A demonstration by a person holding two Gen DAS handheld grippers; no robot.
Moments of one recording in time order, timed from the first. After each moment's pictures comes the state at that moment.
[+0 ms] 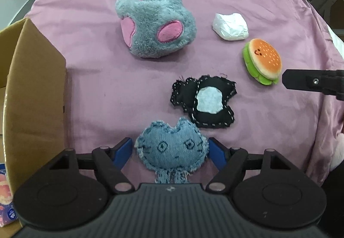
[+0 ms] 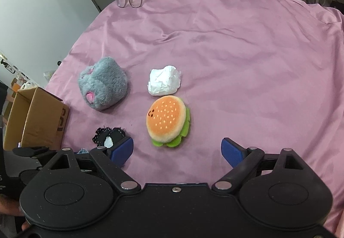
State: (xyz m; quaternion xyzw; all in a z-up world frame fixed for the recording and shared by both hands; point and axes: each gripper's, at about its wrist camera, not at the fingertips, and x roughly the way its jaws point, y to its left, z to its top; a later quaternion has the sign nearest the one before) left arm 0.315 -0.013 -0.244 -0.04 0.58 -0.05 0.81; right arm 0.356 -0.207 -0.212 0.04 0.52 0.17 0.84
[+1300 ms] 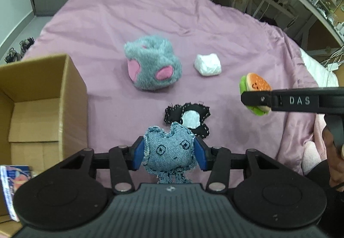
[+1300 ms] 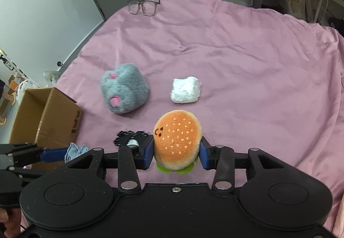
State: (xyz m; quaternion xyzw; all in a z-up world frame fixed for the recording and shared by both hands) left arm 0.282 0.012 -0.178 -0.07 0.51 -0.09 0.85; right arm 0.330 -0.172 -0.177 0.02 0.49 0.16 0.85
